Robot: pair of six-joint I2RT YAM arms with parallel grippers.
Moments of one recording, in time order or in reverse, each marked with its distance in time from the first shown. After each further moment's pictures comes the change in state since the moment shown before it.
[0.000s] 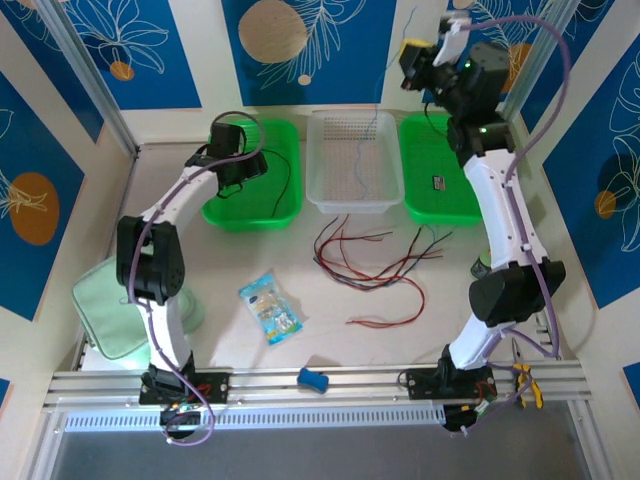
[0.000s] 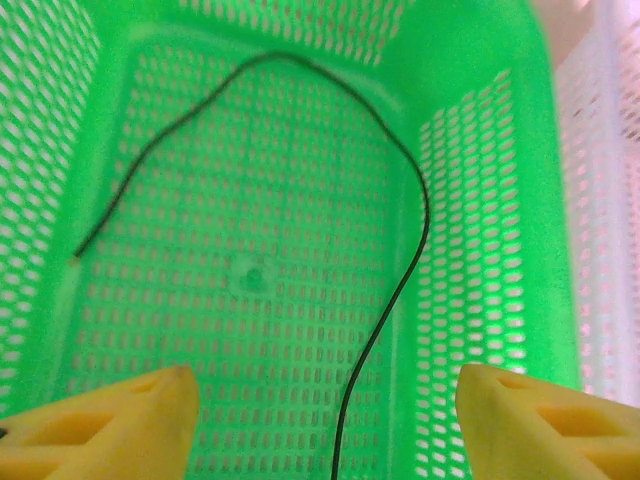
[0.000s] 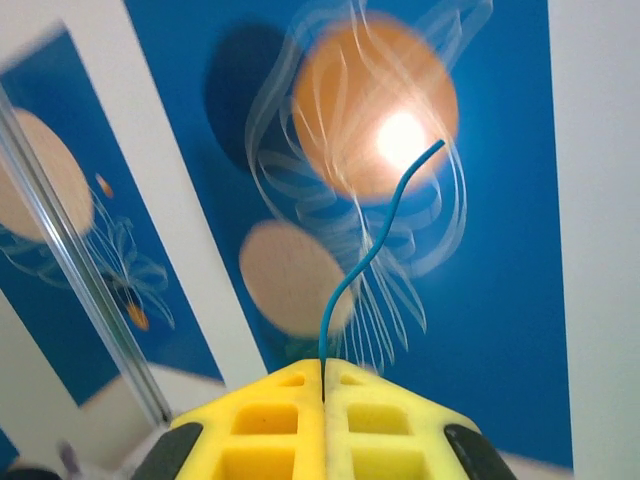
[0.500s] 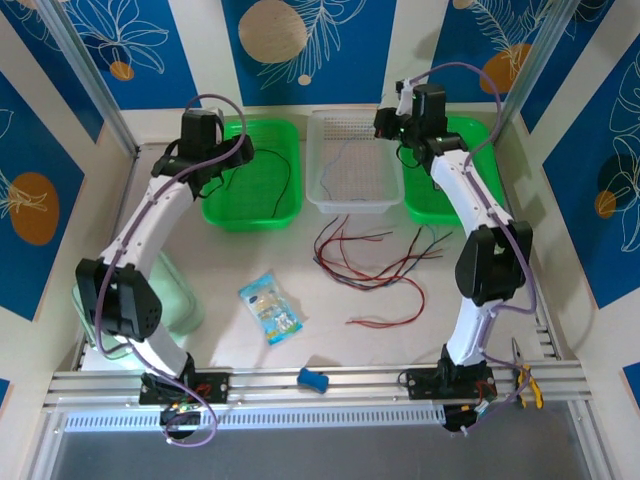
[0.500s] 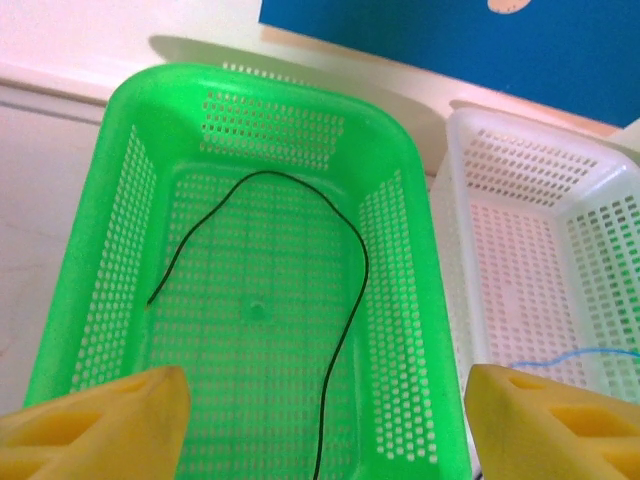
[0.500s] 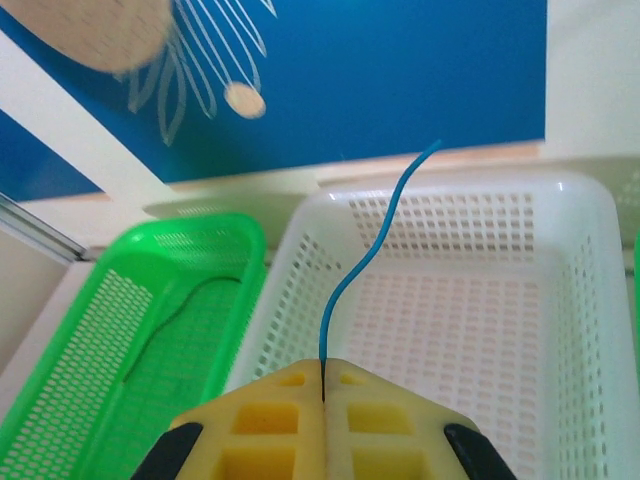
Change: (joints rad) left arm 0.000 -0.308 -0.091 -0.046 -0.022 0.082; right arm 0.039 0.198 -0.144 -0.161 0.109 0.029
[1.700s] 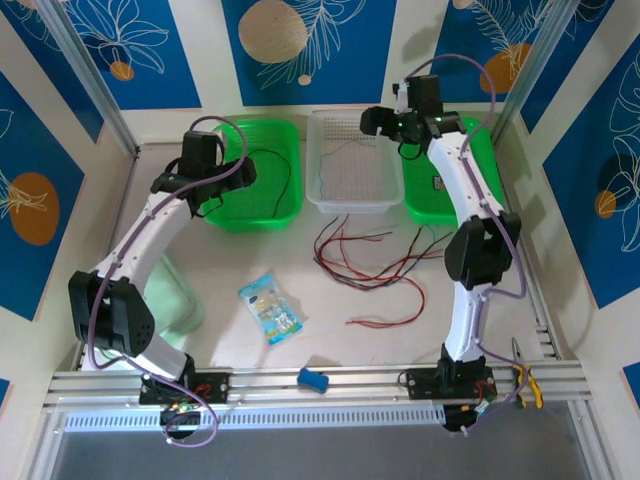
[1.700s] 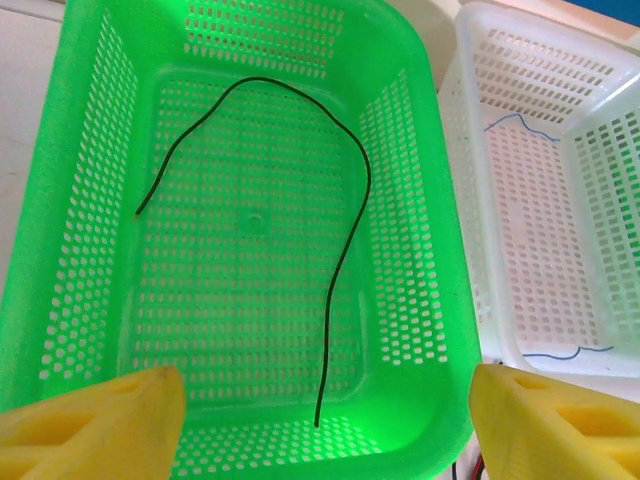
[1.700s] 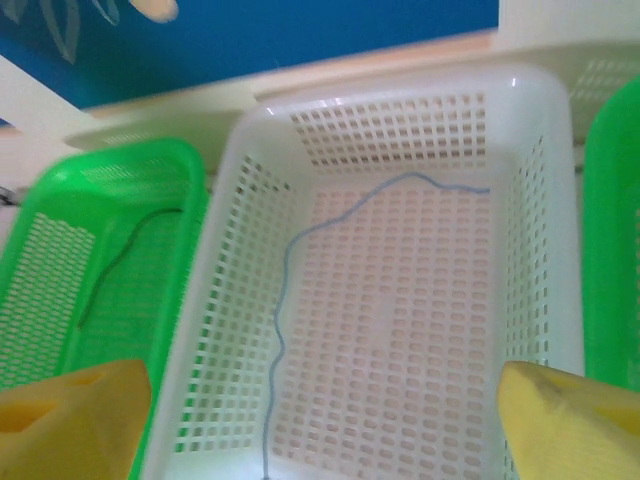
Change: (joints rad) left arm -0.014 -0.085 -0.161 -0.009 0.057 0.001; right arm -0.002 0.092 0.310 -0.406 0.044 -0.026
